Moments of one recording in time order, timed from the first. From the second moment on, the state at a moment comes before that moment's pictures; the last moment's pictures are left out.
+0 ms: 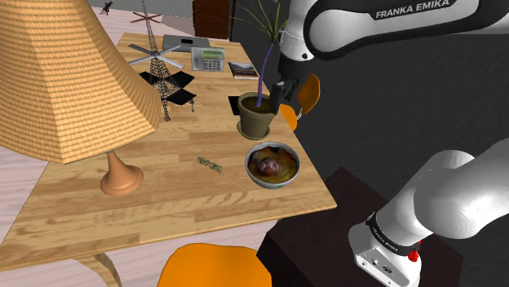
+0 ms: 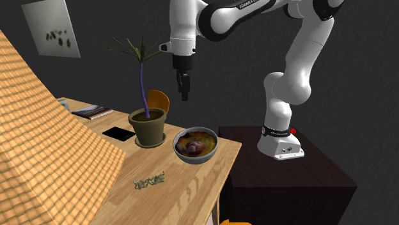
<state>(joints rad) 0.07 -0.34 0.13 -2.32 -0.03 2.02 -0.04</state>
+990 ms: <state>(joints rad) 0.15 0.18 0.22 -2.09 -0.07 2.24 0.04</state>
